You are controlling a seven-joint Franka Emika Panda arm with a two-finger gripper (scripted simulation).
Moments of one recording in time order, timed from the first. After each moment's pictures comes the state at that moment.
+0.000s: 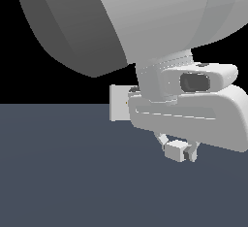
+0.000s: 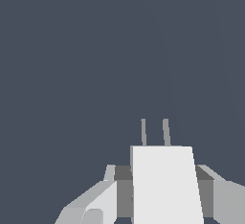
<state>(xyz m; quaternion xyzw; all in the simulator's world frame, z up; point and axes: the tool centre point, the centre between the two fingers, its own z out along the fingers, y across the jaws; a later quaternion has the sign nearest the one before) -0.069 -0.101 0.012 0.88 -0.44 0.14 0.07</state>
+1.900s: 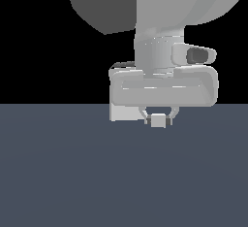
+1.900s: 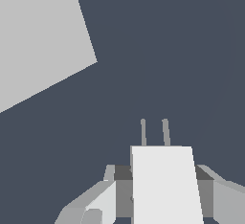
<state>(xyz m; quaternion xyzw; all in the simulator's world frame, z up) -0.025 -0.076 0.061 0.98 -0.14 0.16 0.02</state>
